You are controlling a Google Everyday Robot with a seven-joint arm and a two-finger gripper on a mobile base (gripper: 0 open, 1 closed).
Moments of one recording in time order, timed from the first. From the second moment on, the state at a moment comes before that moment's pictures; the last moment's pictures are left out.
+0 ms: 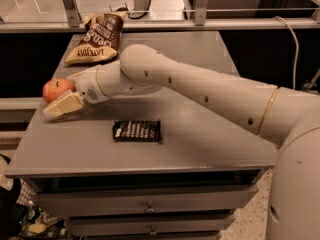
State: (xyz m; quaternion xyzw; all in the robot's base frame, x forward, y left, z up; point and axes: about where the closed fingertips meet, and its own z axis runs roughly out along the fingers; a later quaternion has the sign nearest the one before) arm 0.592 0.255 0.837 -0.54 0.63 0.38 0.42
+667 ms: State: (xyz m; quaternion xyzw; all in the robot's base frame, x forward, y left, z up) arm 0.589 0.259 0.837 -0.54 0.62 0.38 0.42
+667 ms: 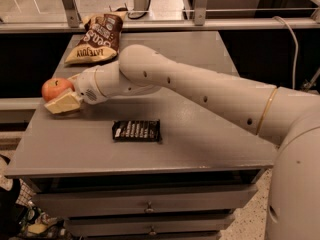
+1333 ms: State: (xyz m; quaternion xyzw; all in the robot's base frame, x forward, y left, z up) arm 0.588 0.261 0.837 -0.54 0.62 0.38 0.42
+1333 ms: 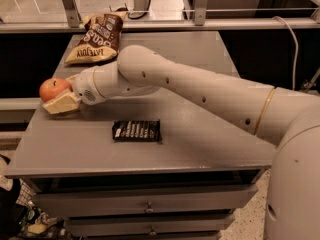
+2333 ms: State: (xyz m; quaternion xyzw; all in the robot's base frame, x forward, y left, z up) arm 0.587 0.243 0.901 -0.55 0.52 0.43 0.50
